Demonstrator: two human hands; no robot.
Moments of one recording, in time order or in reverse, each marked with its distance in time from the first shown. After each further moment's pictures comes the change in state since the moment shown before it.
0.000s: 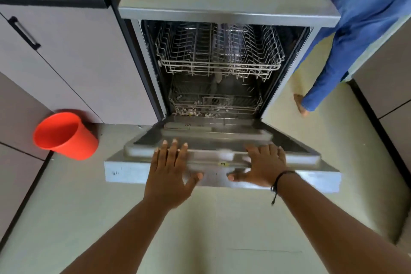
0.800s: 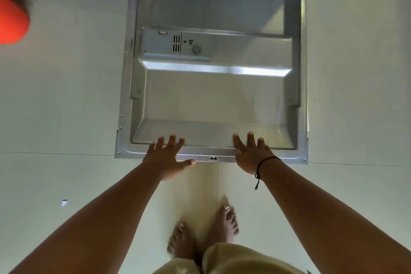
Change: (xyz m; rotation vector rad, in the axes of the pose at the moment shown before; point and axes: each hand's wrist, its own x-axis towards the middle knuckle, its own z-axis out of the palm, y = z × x) left_hand -0.120 -0.052 0.398 -0.117 -0.887 -0.114; right_hand 0.091 0.034 0.458 0.000 -0.497 0.102
